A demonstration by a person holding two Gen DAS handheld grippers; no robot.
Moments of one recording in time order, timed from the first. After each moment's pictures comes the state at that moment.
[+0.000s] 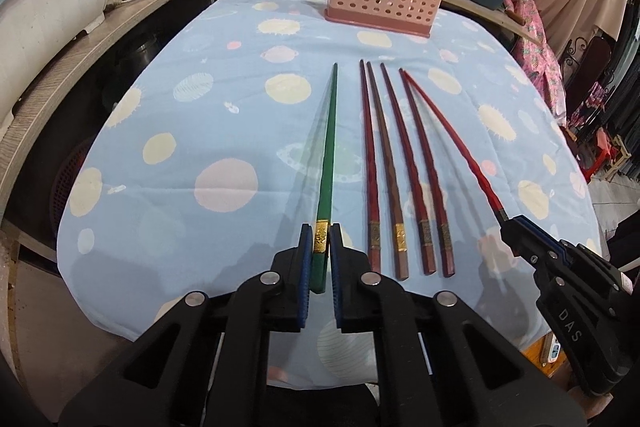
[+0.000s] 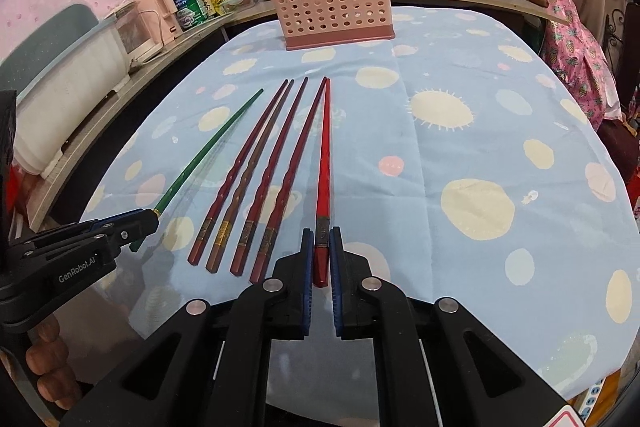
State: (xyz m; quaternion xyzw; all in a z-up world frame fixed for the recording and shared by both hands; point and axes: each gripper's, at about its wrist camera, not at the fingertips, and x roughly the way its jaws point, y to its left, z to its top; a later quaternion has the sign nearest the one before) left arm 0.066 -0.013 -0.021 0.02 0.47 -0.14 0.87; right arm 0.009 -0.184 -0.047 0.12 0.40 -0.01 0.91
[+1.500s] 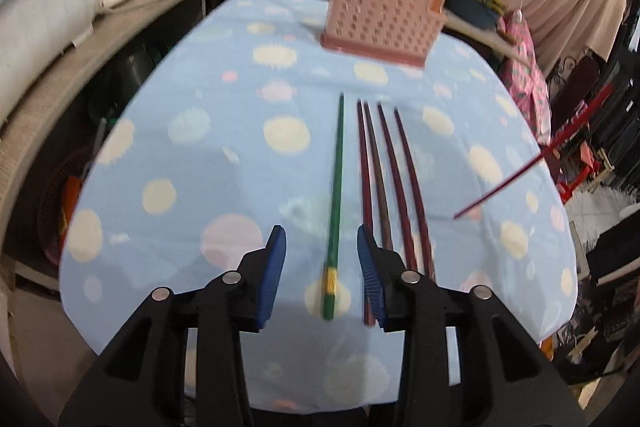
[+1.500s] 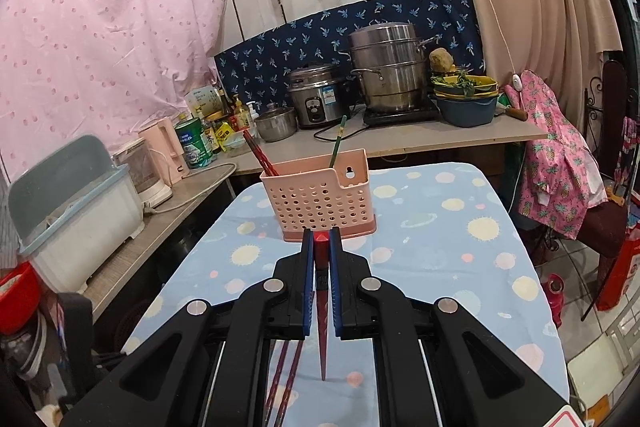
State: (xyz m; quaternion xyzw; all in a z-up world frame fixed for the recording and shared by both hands) left arm 0.100 -0.004 -0.003 0.00 0.47 -0.17 0.86; right arm 0.034 -0.246 0.115 0.13 0.21 -0.04 0.97
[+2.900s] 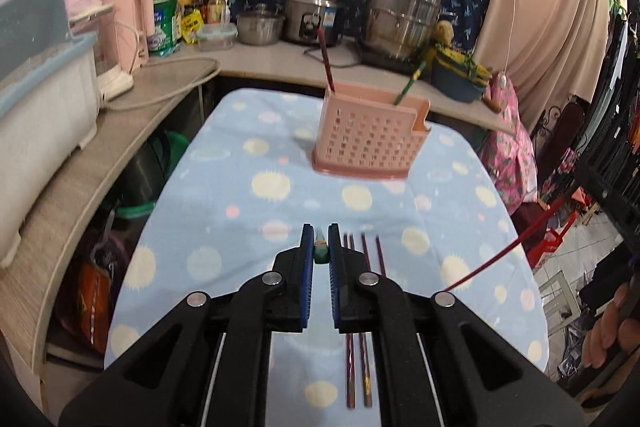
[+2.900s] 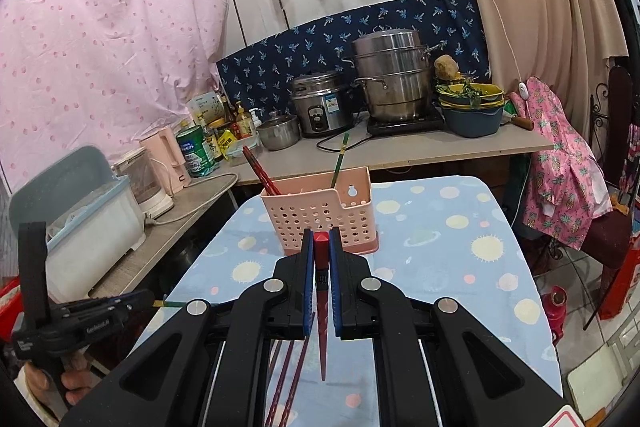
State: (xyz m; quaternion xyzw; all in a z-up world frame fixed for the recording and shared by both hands) left arm 0.154 -0.003 0.115 -0.02 0.36 -0.18 0.92; right arm 0.058 -0.258 0.133 0.13 0.20 -0.03 0.97
